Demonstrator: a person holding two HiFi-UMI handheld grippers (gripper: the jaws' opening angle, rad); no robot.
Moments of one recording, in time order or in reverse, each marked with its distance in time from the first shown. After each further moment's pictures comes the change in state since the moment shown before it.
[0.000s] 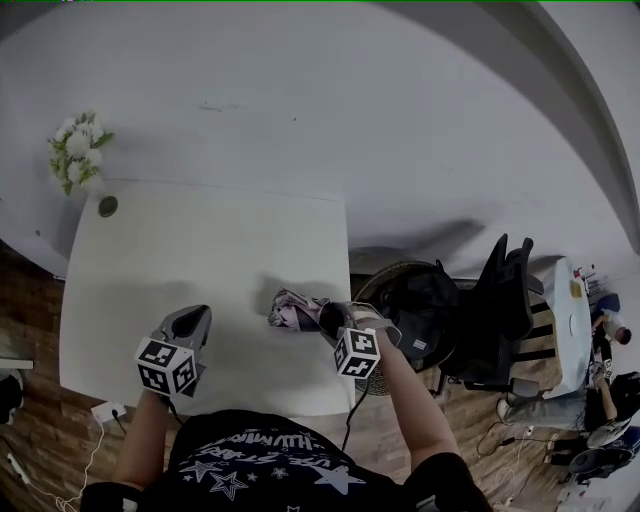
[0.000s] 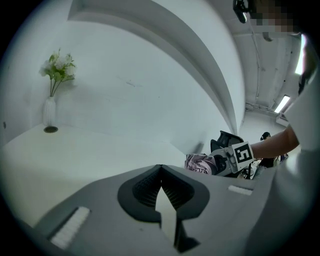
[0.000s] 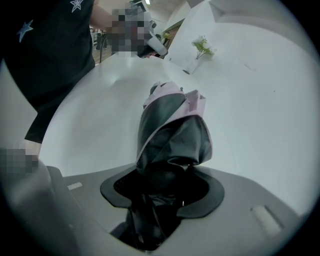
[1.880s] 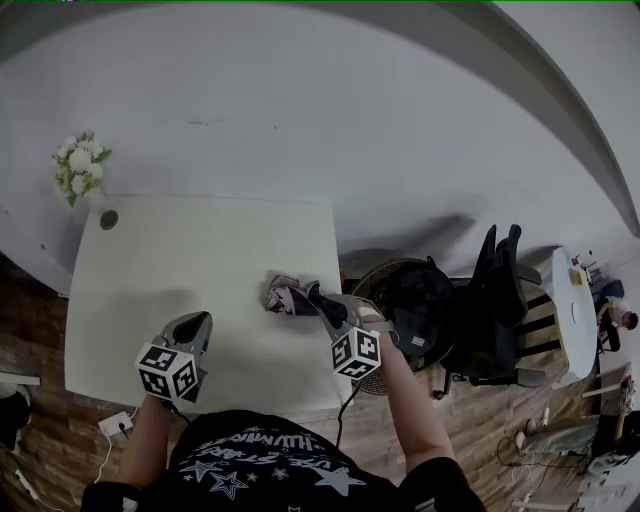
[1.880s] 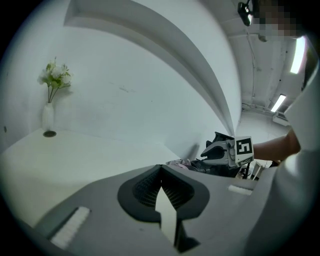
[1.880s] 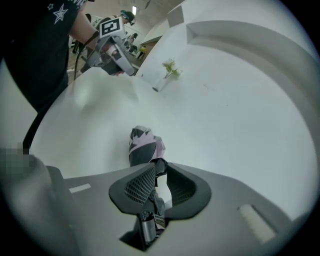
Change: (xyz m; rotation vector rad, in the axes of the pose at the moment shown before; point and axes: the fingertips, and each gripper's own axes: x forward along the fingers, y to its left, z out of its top) left arm -0.018 -0.032 0.007 0.023 -0.024 -0.021; right arm -0.062 -0.043 0.017 0.164 -0.138 -0.349
